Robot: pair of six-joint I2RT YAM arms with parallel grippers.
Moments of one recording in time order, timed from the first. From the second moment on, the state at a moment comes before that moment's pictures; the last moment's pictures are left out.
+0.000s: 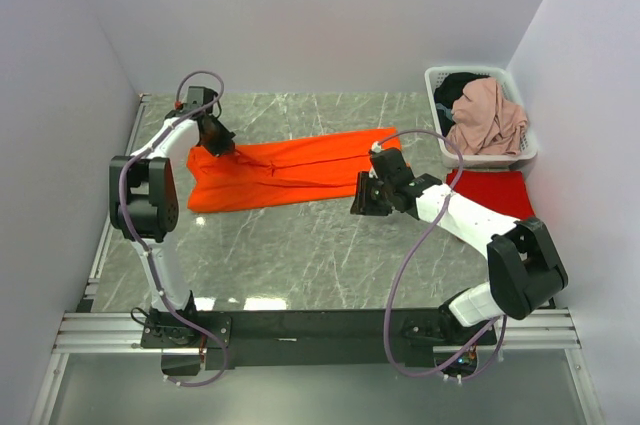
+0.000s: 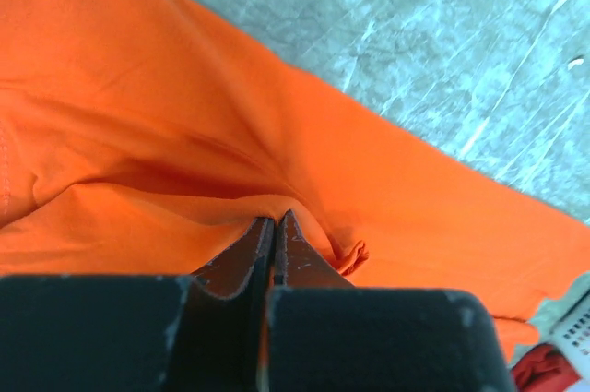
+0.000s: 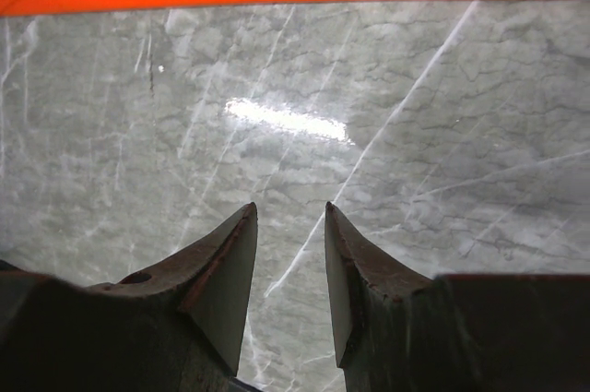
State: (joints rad) left arm -0.06 1.97 1.53 -0.55 0.04 -0.84; right arm 0.53 1.44 0.90 -0.38 -0.11 0.54
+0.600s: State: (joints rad) left arm -0.02 1.97 1.43 -0.43 0.06 -0.94; right arm 0.51 1.77 1.19 -0.34 -0.08 0.48
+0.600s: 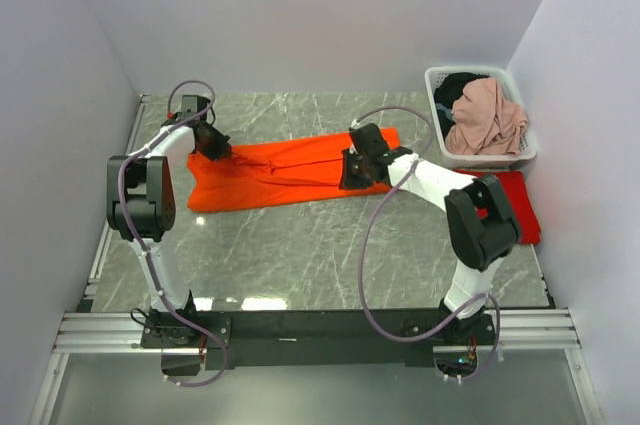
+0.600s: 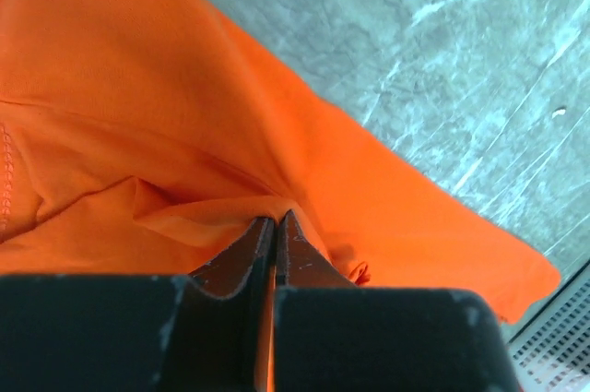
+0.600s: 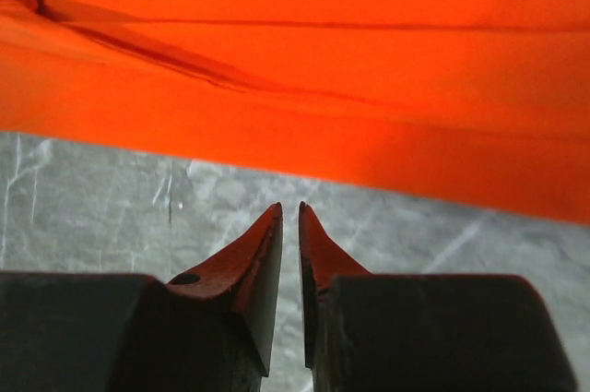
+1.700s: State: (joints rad) left arm -0.09 1.40 1.04 -0.50 -0.10 -0.70; right arm 0.50 2.16 1.56 -0.30 -0.08 0.48
